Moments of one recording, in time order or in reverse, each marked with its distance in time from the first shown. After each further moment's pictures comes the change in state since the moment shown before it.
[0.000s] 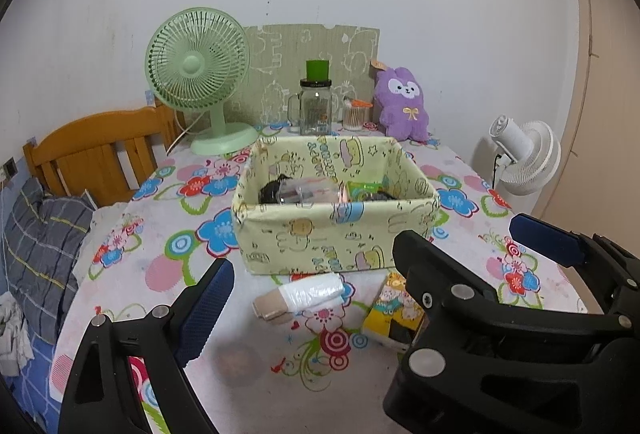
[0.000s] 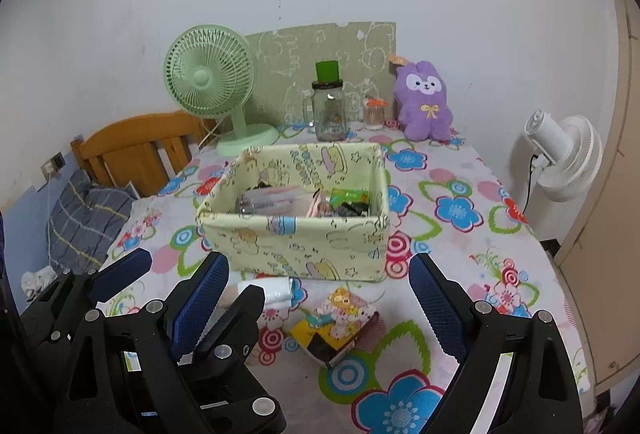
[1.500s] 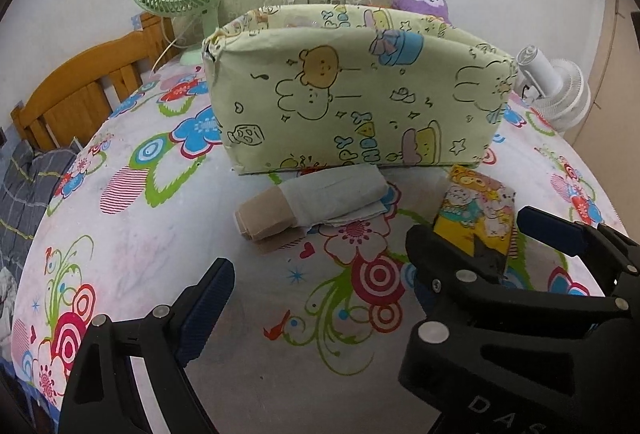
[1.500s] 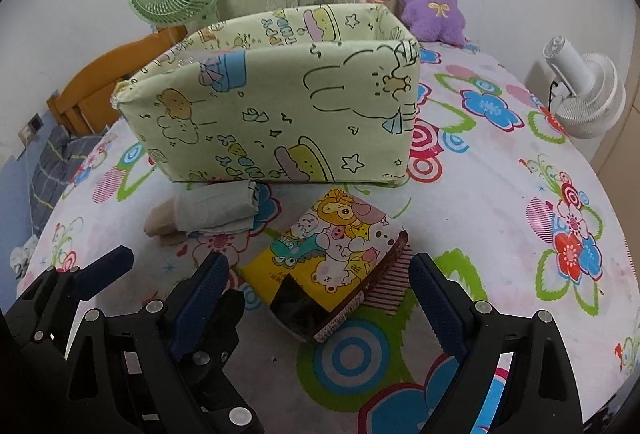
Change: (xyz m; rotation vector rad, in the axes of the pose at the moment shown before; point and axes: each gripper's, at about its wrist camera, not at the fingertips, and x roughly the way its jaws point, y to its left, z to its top) left arm 0.086 0.012 -0.058 0.002 0.247 0.028; right arm 0.101 -0.011 -0.061 0.031 0.249 -0.020
